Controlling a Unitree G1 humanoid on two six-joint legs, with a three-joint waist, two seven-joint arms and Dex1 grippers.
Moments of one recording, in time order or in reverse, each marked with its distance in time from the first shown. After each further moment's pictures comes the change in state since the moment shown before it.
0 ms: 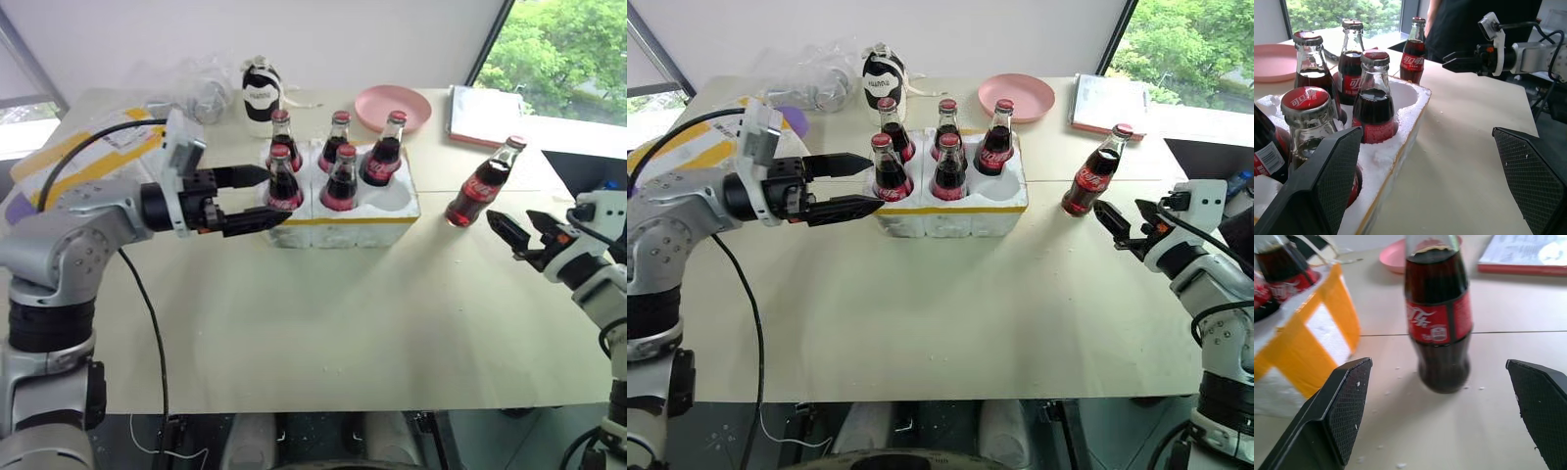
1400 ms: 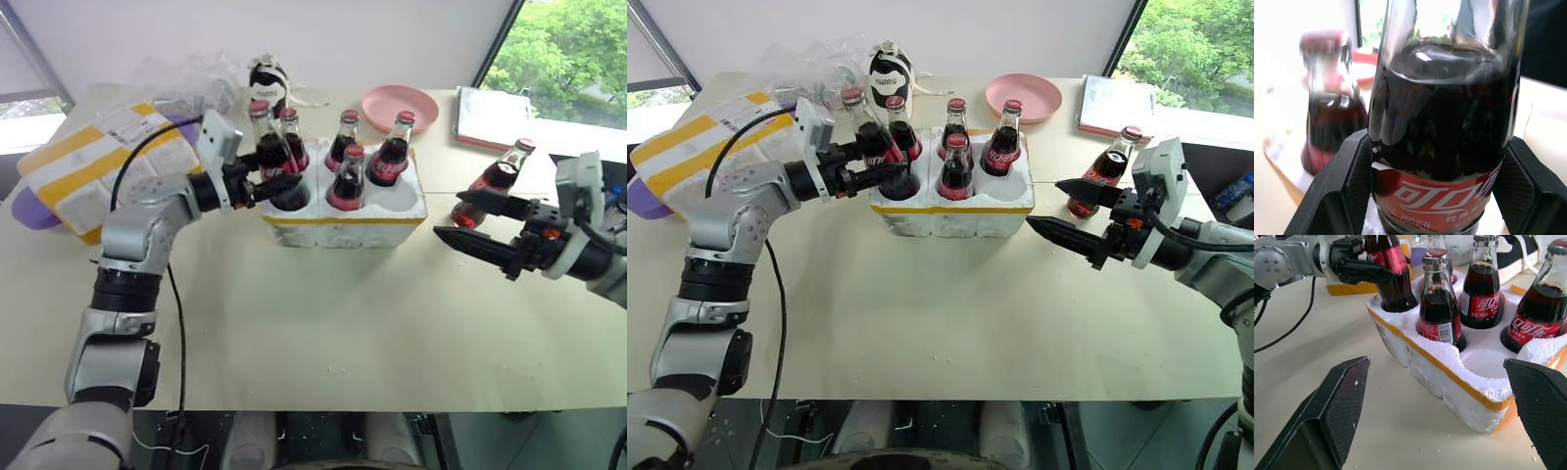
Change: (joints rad) left arm -0.126 -0.215 -0.148 0.415 0.324 -0.356 0.068; right arm -0.013 -0.248 0.043 -0.289 0.334 0.155 0.384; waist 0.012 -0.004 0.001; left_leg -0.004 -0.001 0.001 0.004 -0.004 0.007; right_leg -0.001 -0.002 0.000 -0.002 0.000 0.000
